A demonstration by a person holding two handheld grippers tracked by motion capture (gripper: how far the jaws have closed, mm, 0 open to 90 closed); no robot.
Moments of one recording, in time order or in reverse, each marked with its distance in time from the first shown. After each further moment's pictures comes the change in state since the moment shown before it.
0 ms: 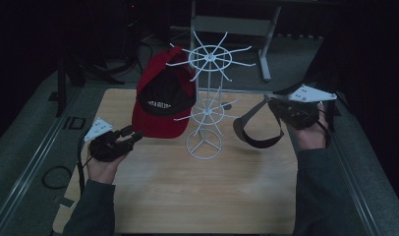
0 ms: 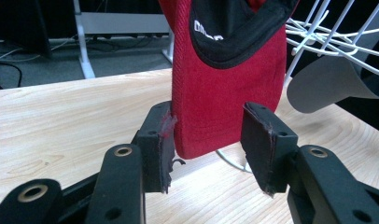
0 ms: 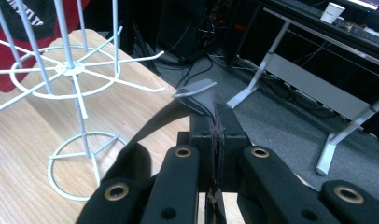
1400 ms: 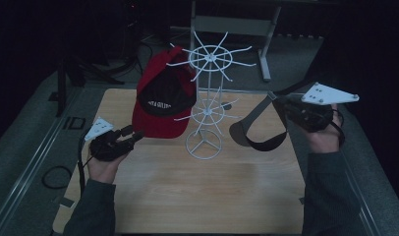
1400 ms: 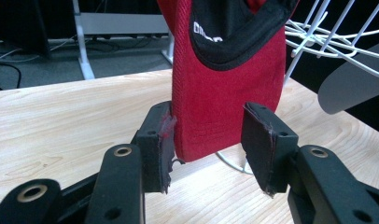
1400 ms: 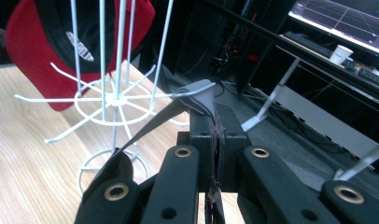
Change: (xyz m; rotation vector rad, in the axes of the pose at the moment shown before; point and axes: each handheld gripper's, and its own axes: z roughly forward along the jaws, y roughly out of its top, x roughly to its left) left arm -0.001 0.001 0.001 -0.001 -0.003 -0.003; right arm 0.010 0.025 -0.042 -0.101 0.067 -0.076
